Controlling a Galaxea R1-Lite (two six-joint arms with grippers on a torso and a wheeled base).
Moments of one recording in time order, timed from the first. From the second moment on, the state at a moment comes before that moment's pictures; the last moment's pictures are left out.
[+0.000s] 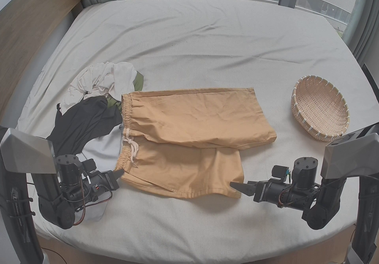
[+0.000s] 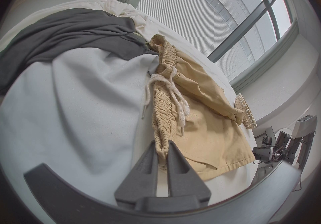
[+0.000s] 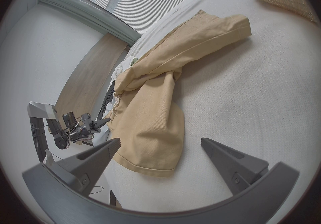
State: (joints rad) left arm -0.11 2.24 -0.30 -1.55 -0.30 -0.41; right arm 0.41 2.29 -0.38 -1.55 0.37 0.51
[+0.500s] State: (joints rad) left arm -0.11 2.20 -0.26 -1.55 -0.30 -0.40; right arm 0.43 2.30 -0.41 -1.54 0.37 0.51
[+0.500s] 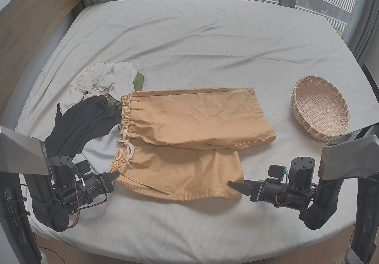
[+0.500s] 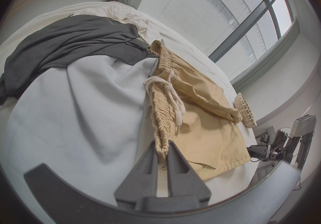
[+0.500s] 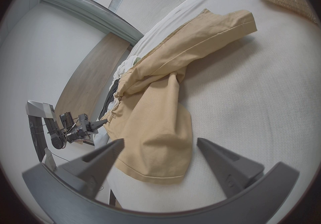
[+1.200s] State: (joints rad) left arm -0.11 2.20 -0.26 -1.55 -0.30 -0.40; right arm 0.41 2.11 -0.19 -1.54 0.33 0.50
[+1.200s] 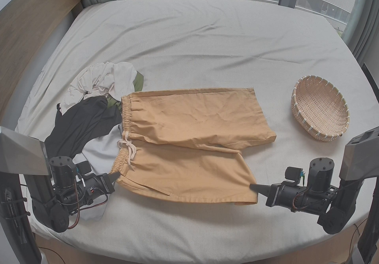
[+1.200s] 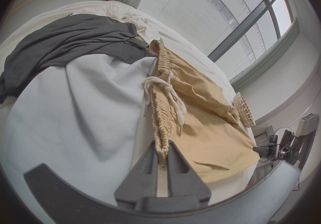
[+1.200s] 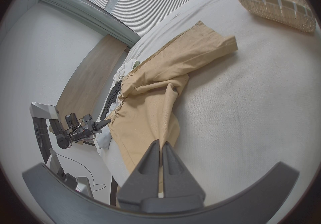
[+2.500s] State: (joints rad) left arm -0.19 2.08 -0.29 -1.55 -0.31 -0.41; right arm 0.43 2.17 -0.22 -1.54 0.33 0.44
